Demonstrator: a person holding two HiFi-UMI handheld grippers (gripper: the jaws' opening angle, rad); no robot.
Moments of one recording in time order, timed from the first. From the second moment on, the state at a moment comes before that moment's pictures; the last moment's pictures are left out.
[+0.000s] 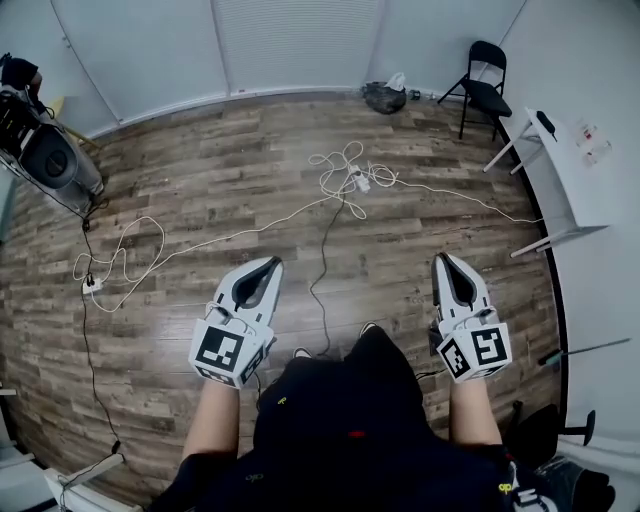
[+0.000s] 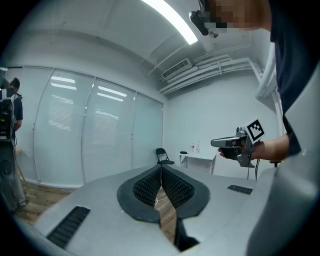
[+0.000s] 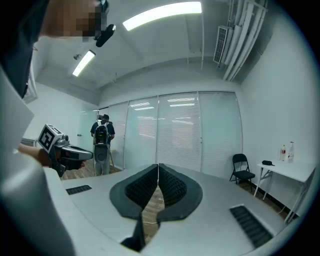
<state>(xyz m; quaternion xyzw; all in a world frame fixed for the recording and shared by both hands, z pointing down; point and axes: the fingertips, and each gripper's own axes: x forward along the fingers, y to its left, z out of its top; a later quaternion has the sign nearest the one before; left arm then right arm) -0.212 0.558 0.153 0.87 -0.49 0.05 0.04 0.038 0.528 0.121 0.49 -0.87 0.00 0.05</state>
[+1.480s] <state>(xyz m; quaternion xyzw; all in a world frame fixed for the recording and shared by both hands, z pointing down) -0.064 0.223 0.153 0.86 -0.50 0.10 0.05 0.183 0.175 0.173 0.48 -0.88 0.07 0.02</state>
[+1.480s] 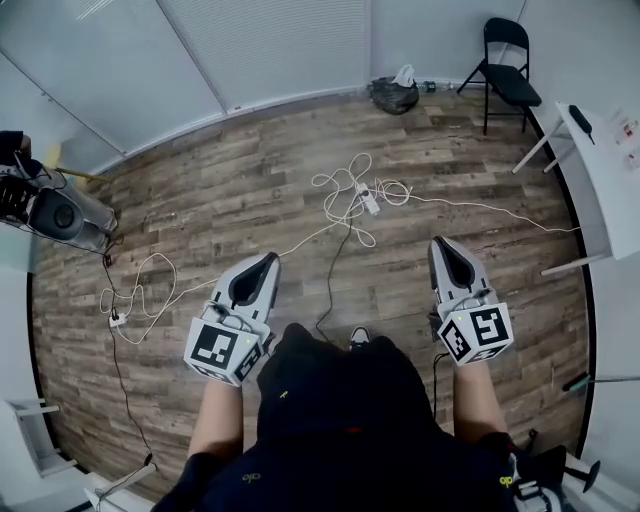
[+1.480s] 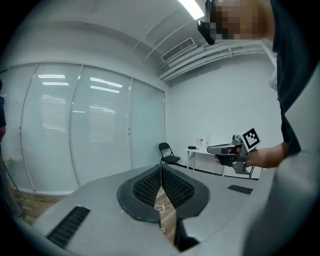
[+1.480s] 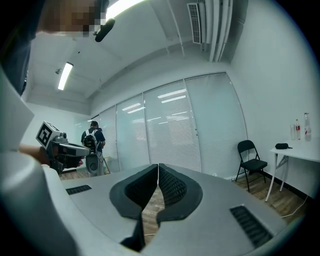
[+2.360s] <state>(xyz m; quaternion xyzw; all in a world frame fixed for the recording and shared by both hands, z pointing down) -0.095 -0.041 0.194 0.91 -0.41 0.08 0.10 0.141 -0.028 0.206 0.54 -0.83 0.09 0.07</state>
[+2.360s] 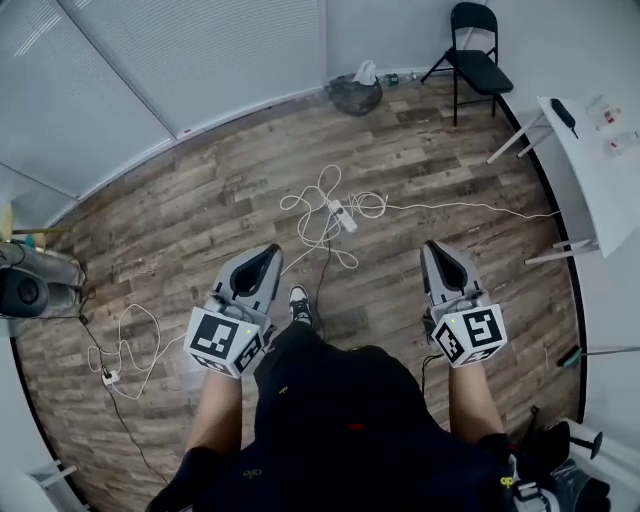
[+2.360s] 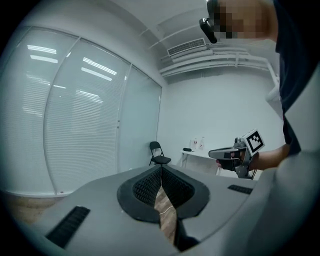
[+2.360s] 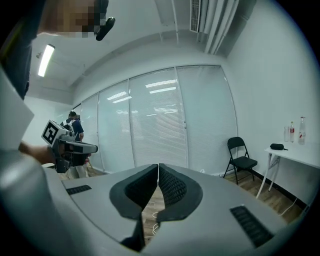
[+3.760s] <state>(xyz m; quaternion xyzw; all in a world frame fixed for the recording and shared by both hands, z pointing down) 0.018 -0.363 0.500 0.92 -0.31 0.18 0.14 0.192 -0.326 0.513 0.53 -0.83 0.15 0.14</state>
